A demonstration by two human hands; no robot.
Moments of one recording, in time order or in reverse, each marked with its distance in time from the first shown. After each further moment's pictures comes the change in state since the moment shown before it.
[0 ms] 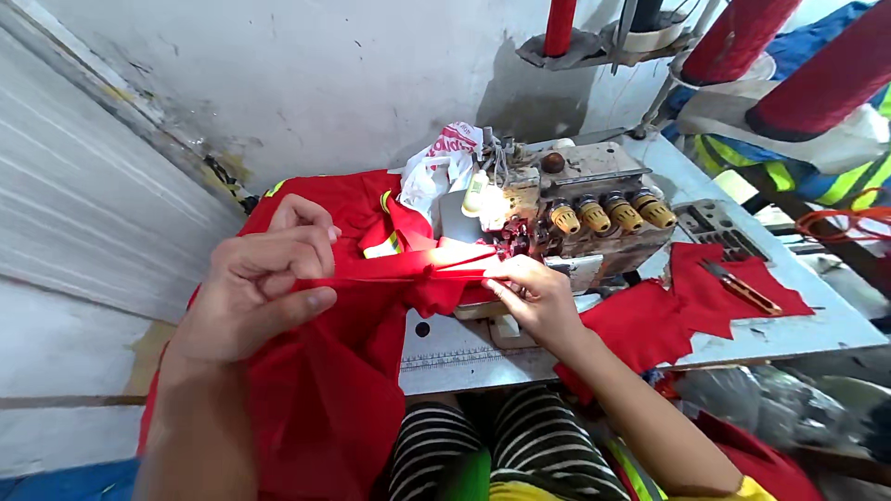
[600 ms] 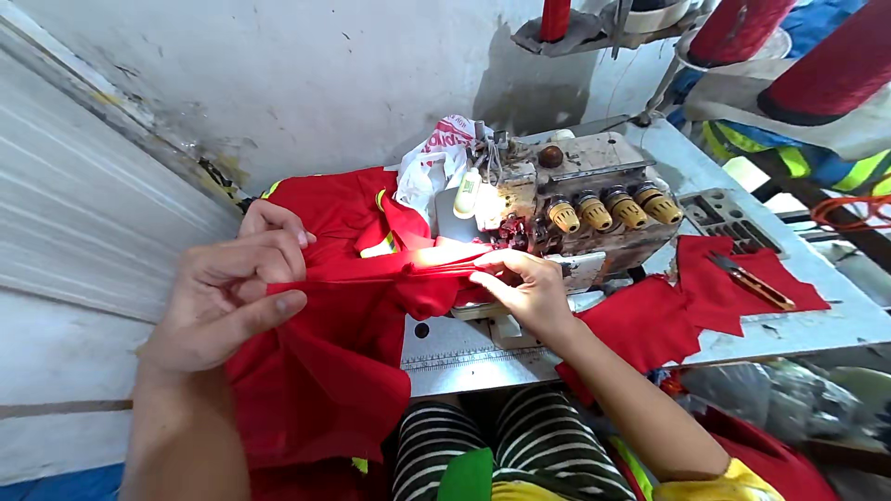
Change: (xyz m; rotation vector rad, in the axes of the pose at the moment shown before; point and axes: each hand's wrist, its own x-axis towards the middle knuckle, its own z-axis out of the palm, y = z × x) left_hand -0.007 -0.009 -0.012 0.039 -0.005 -0.035; right_hand 0.012 0.003 0.012 0.133 0.061 0.056
